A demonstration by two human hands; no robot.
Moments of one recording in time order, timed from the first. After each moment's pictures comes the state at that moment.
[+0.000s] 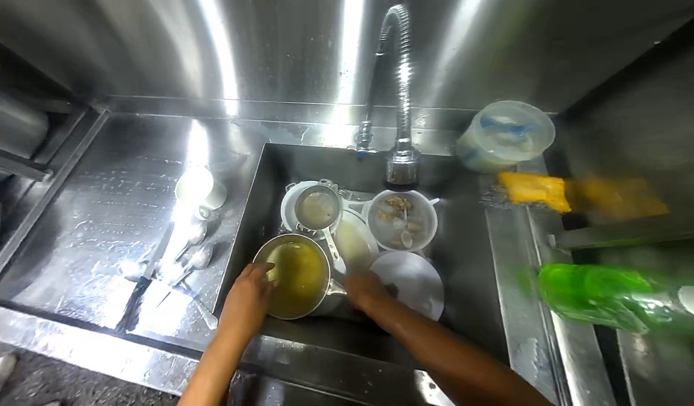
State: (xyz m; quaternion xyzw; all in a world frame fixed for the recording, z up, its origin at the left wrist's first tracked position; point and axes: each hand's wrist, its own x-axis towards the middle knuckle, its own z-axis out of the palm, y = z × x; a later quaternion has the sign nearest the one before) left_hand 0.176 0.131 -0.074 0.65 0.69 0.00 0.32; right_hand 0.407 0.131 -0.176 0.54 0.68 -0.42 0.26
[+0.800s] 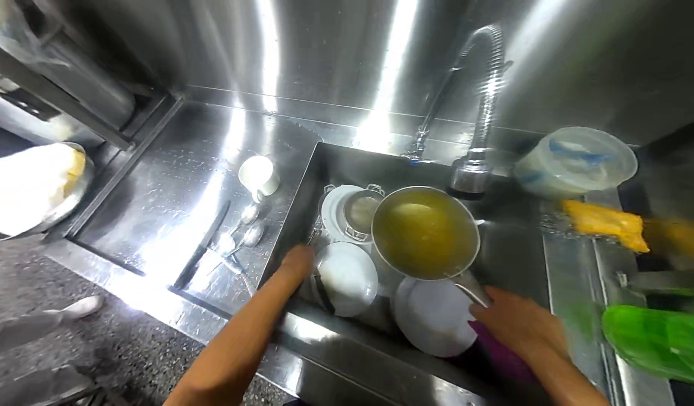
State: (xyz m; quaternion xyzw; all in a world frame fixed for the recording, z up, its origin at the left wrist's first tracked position) left_hand 0.174 0.192 -0.138 0.61 0.65 -0.27 0.36; right_hand 0.526 0.093 -0.087 0.79 0.51 -0.29 0.18
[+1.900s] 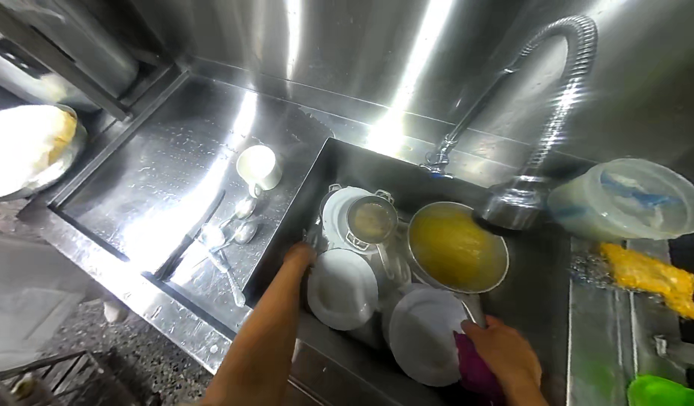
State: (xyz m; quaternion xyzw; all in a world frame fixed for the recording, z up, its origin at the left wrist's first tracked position) left_hand 0.184 0.222 -0.198 0.30 0.80 -0.09 0.52; right_hand 0.538 0.106 -0.155 0.86 0.39 -0.33 0.08
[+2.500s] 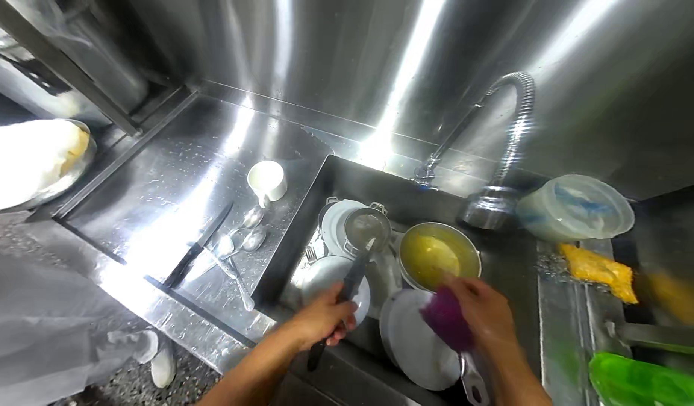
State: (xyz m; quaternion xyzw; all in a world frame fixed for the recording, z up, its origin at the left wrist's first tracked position) left_hand 0.201 0.116 -0.076 0.35 0.51 0.13 0.78; right_hand 0.489 0.129 -0.083 0.79 0.45 -0.33 -0.25
